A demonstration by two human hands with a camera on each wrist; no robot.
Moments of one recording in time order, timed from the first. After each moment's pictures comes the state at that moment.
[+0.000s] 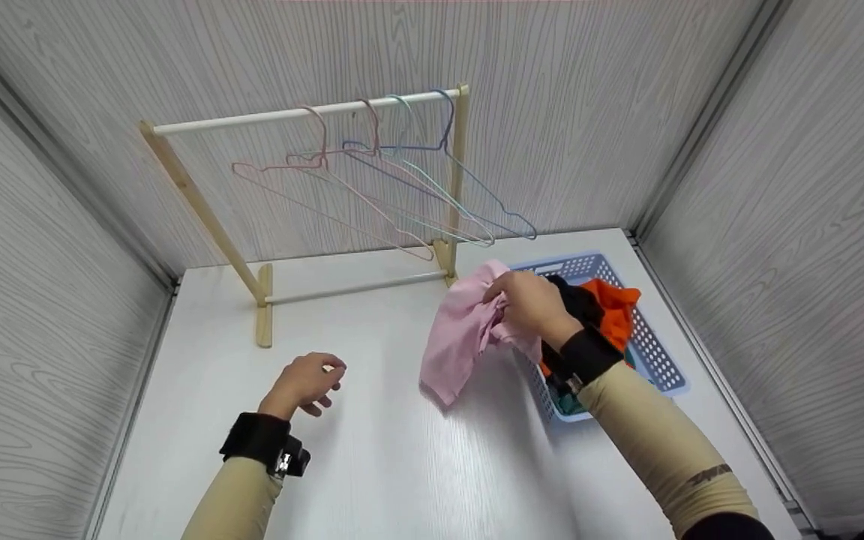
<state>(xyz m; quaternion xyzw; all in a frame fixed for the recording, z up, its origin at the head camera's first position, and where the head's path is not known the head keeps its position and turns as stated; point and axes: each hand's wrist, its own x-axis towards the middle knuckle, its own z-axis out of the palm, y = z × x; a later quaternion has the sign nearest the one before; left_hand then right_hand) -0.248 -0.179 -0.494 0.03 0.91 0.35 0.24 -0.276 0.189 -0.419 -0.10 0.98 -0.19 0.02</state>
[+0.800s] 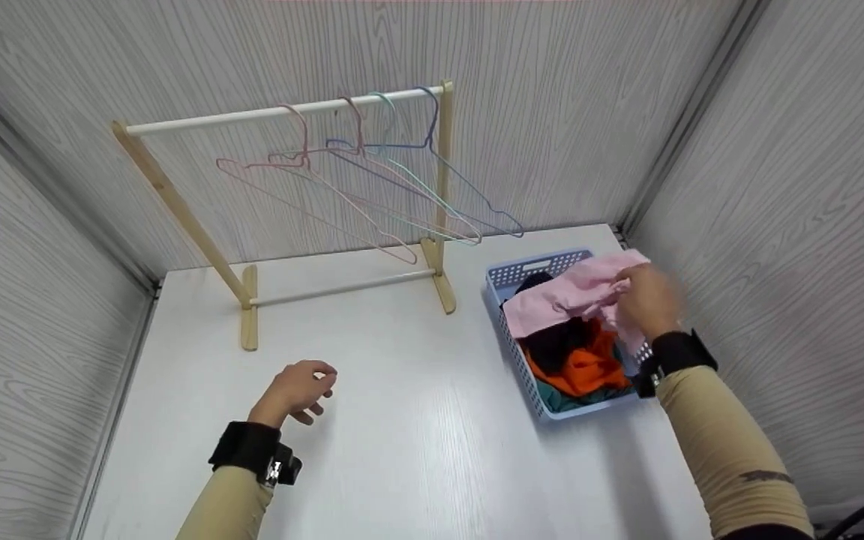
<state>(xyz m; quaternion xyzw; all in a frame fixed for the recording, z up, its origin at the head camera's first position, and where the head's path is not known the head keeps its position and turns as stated) -0.240 -0.187 -0.506 0.01 0.90 0.36 0.25 -0.262 0.356 -0.452 0.07 0.97 -0.19 -0.09</state>
